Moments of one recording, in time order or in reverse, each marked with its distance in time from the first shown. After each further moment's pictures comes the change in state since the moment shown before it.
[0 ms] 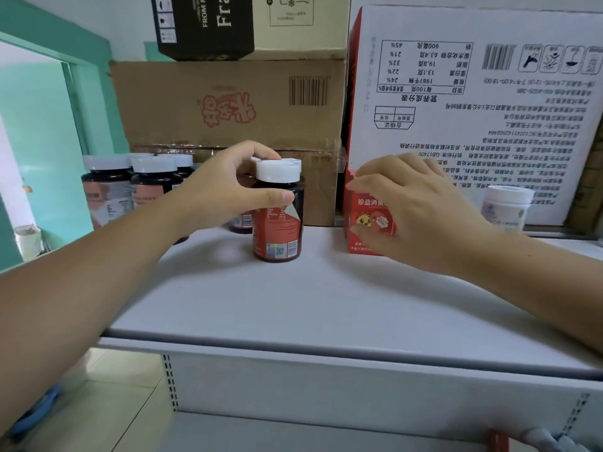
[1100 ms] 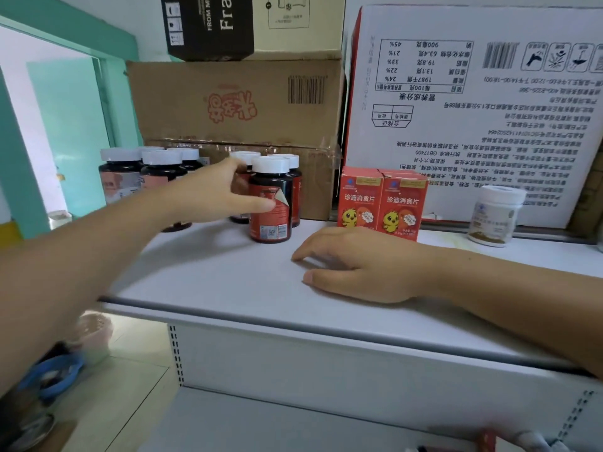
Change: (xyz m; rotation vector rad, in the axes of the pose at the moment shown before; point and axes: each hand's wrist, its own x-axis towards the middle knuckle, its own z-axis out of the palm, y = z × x) left_hand -0.008 0.013 0.000 0.491 -0.060 -0.241; right_hand -0.006 -0.029 -0.007 0.512 -0.645 -0.114
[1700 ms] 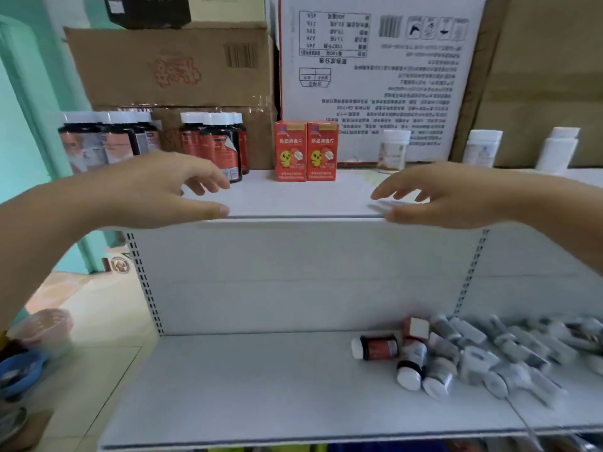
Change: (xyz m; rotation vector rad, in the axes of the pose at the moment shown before) left_hand -0.136 0.040 -0.006 0.218 -0.163 0.319; right_hand -0.190 -0.030 -0.041 0.001 0.016 0.472
